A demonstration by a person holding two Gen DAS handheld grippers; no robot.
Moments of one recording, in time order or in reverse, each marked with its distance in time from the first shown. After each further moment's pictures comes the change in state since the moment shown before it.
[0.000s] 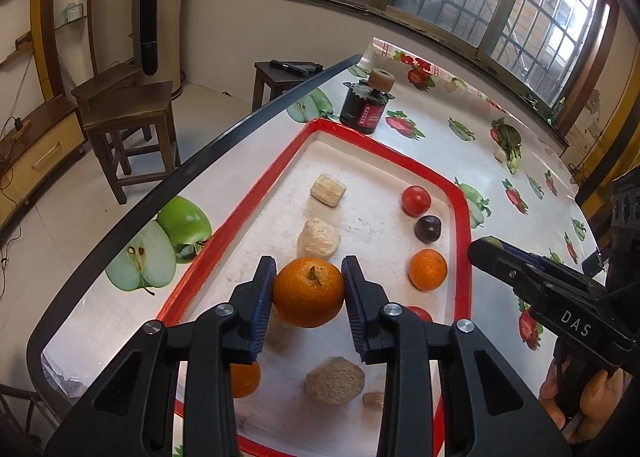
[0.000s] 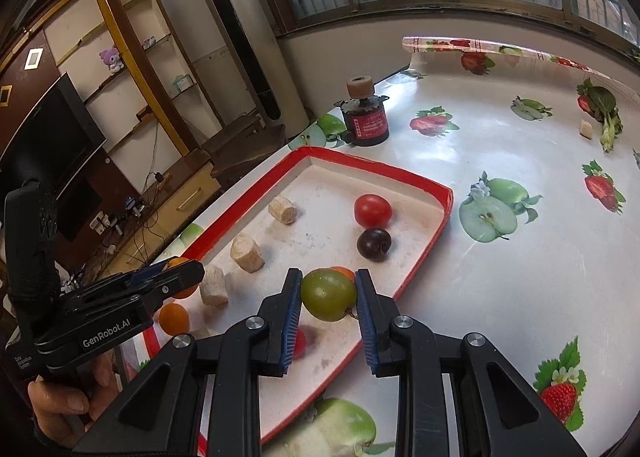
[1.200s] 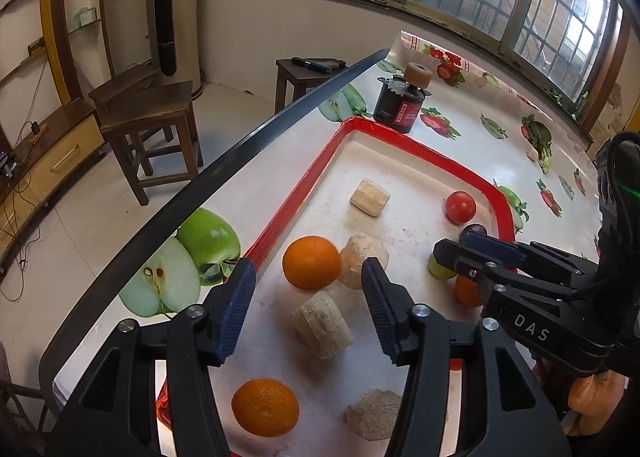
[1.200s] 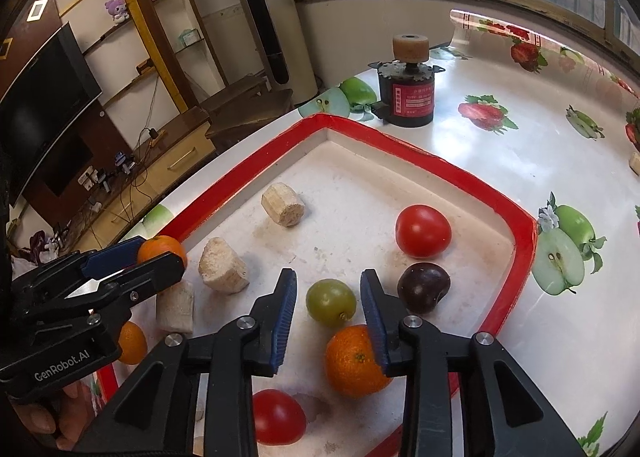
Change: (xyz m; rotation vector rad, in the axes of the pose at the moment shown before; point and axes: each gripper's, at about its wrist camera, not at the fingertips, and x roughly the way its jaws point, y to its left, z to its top) left arm 0.022 0.010 0.008 0.010 0.007 0.088; right arm 0.084 0.020 0.016 -0.119 0.107 -0.029
